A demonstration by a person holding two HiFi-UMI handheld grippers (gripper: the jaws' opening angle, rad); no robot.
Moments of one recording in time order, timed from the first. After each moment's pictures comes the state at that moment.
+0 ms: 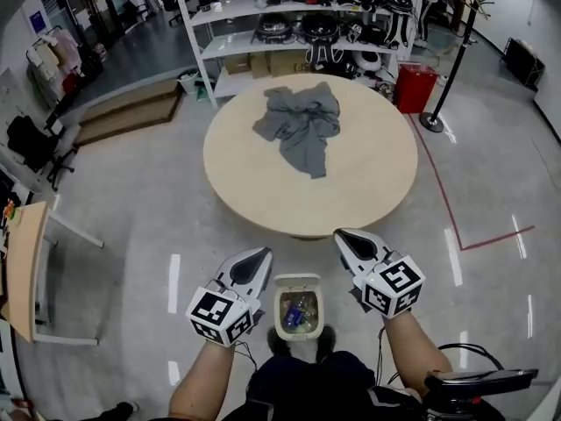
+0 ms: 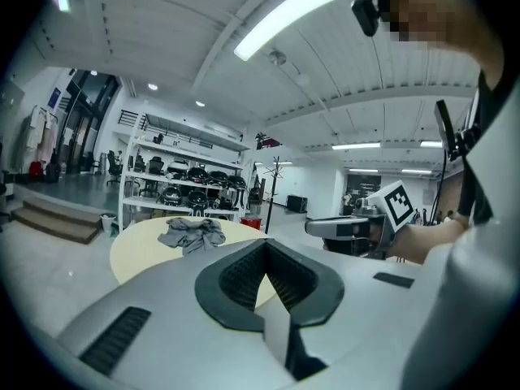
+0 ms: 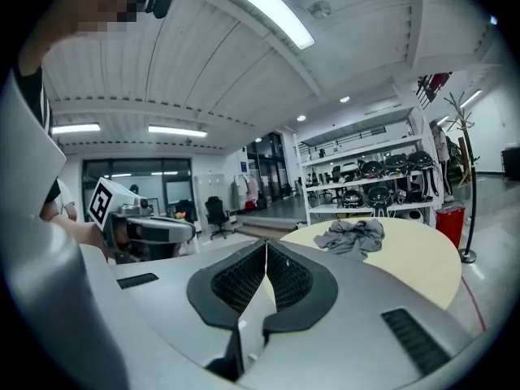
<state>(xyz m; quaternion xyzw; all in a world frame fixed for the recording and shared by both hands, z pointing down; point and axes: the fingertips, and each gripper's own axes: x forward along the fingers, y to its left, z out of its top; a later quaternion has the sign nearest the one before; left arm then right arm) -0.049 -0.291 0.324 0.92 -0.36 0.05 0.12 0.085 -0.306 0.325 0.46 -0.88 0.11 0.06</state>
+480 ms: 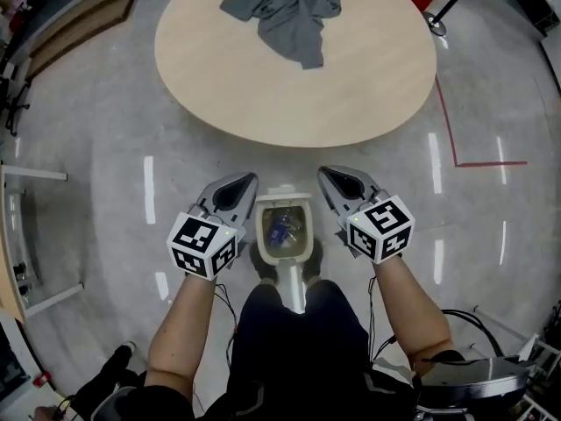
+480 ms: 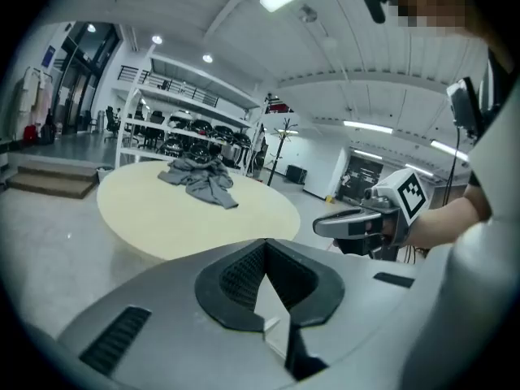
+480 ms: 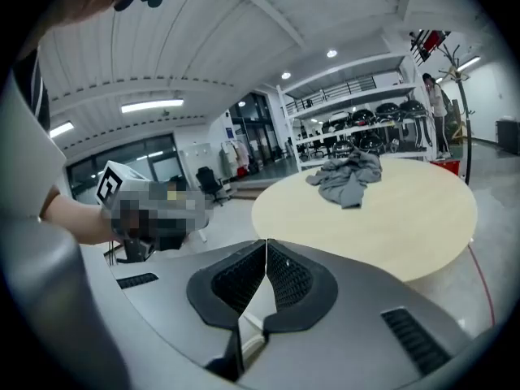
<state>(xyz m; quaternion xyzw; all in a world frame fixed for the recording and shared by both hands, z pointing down) -0.047 -0.352 0.500 0.91 -0.32 0.15 0.22 0.073 -0.342 0.504 0.46 -0.85 0.22 0.15</state>
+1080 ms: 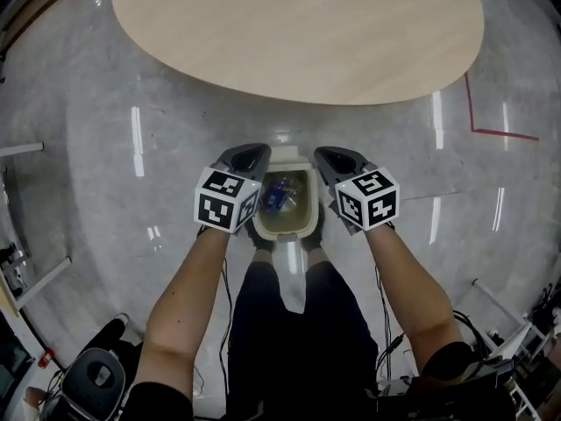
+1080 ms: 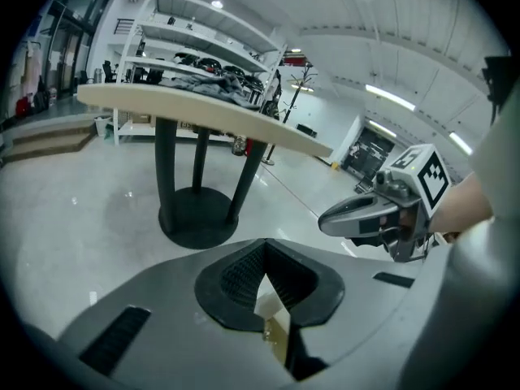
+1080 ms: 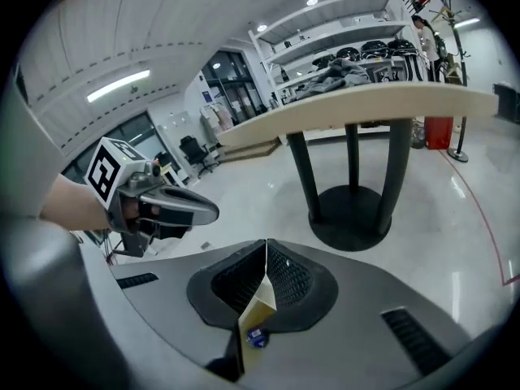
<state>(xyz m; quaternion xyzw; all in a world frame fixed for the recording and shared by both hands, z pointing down) -0.020 -0.357 0.734 0.87 -0.29 0.27 0.31 0.076 -0.335 0.736 0.44 -0.80 0.34 0.24</state>
